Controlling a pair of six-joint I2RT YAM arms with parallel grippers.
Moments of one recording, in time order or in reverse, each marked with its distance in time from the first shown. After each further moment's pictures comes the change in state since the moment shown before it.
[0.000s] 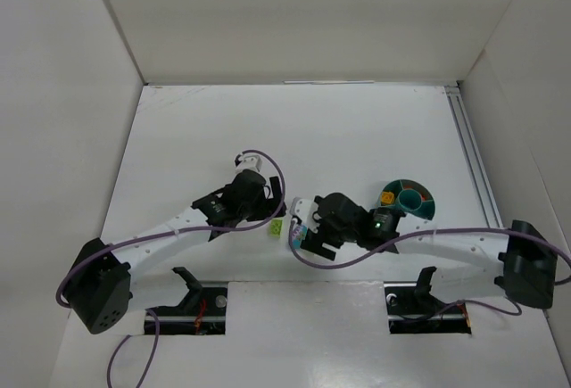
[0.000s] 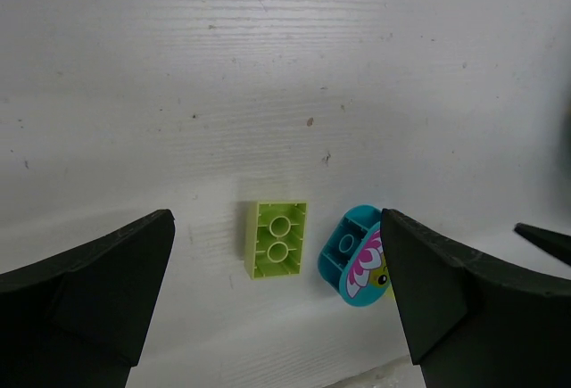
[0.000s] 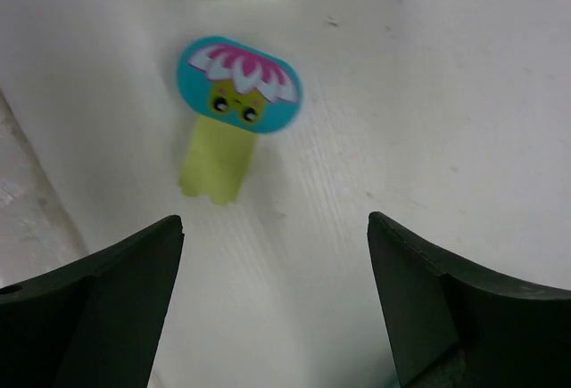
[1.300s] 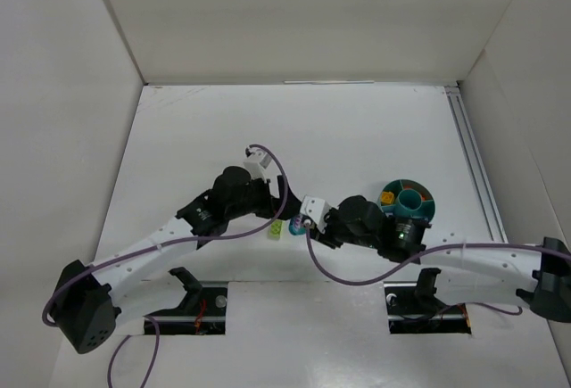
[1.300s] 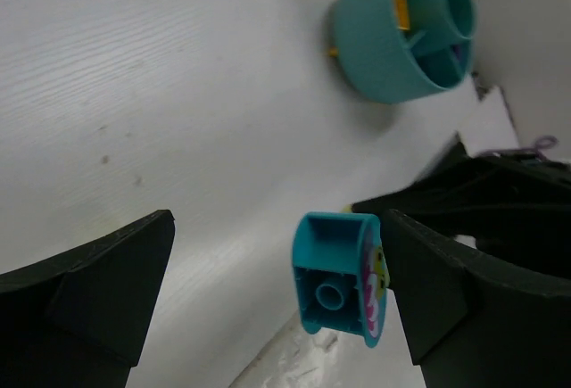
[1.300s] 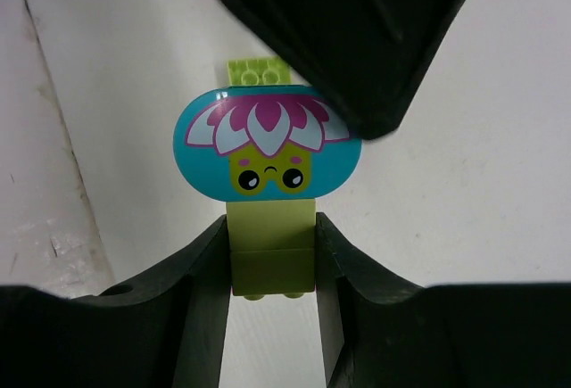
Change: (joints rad) left arm 0.021 -0.135 -0.036 0.200 0.343 0.116; right arm 0.057 -0.140 -0.080 0.214 -0.030 -0.003
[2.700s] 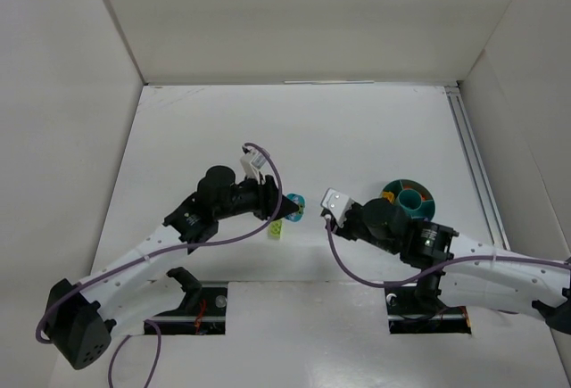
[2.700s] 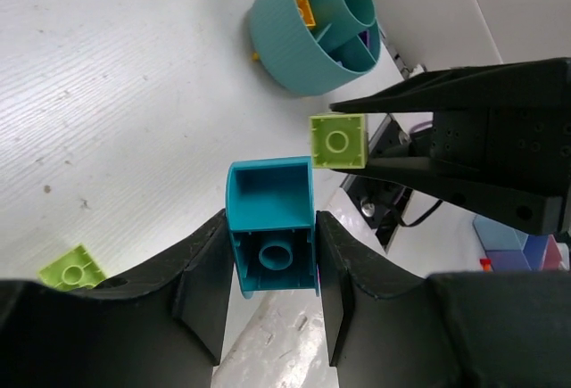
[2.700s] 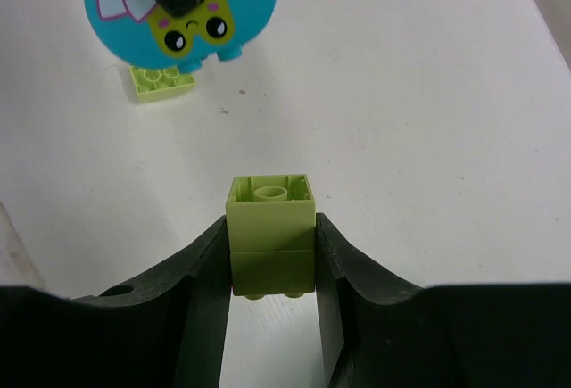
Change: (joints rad) left arm 0.047 -0.117 -0.014 0.098 0.273 0.037; right arm 0.005 -0.218 -0.022 -0.071 0.192 -0.049
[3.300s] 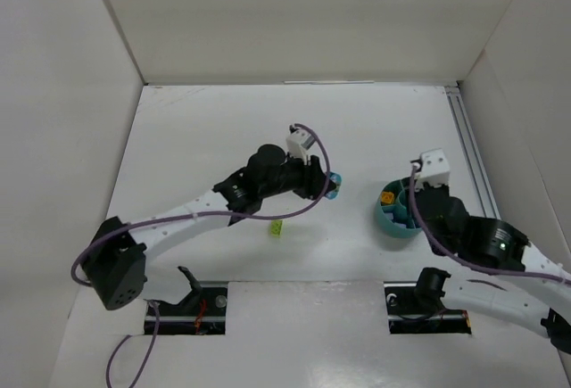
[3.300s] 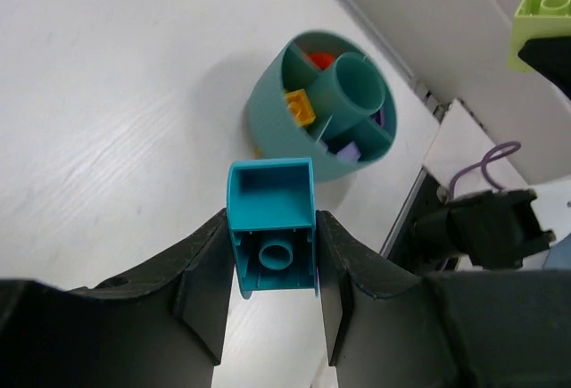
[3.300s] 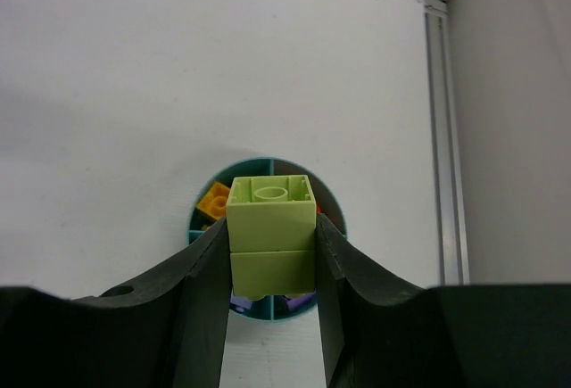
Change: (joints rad) left arm -0.153 0.389 0.267 0.127 -0.200 0.111; right arm -0.087 -0.177 0.304 -0.622 0.702 0.491
